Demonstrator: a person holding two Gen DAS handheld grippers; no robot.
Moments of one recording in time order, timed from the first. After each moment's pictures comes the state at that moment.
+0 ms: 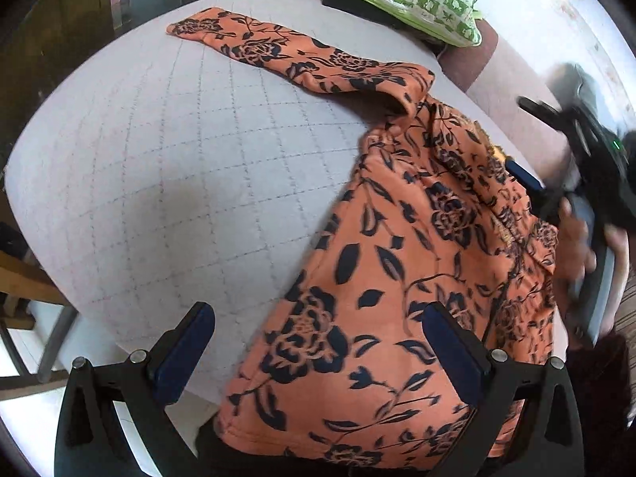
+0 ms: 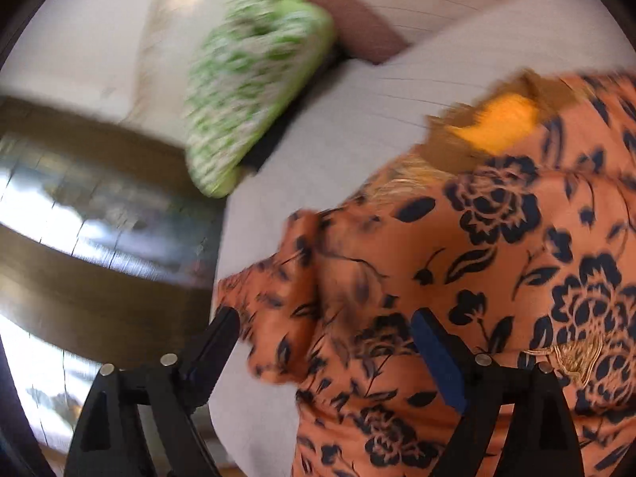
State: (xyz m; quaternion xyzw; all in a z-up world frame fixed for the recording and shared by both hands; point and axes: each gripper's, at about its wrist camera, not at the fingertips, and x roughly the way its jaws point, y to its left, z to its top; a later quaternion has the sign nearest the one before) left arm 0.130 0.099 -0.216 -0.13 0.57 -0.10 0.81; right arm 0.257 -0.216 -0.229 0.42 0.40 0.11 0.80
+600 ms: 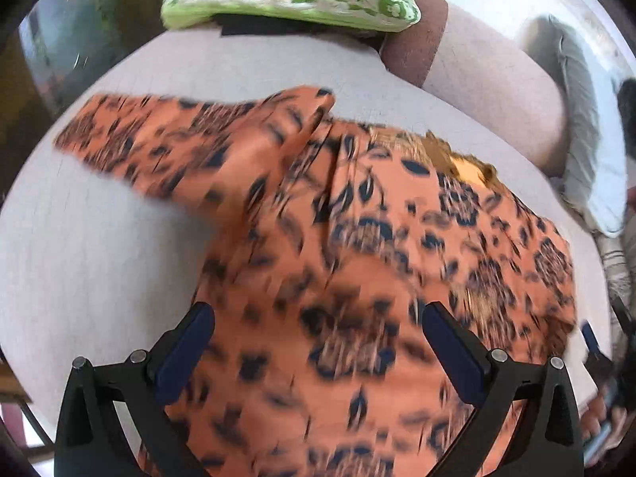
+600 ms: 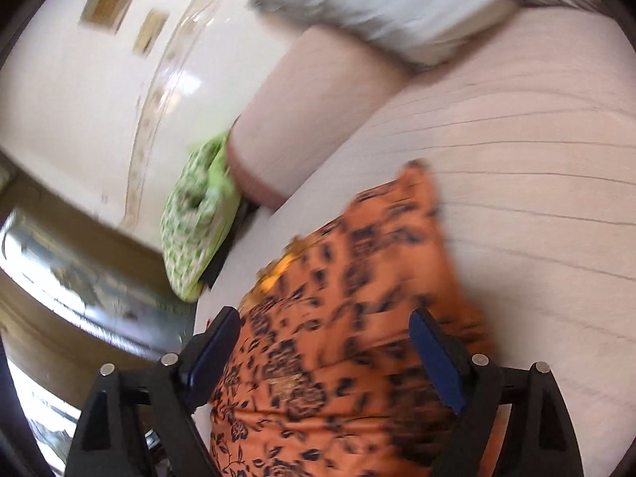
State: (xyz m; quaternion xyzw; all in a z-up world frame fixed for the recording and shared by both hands) left arm 0.239 -0.056 -0.204 -0.02 0.53 -0.12 0.84; right arm 0.035 -0.466 -0.249 0.49 0.27 -0.04 0.83
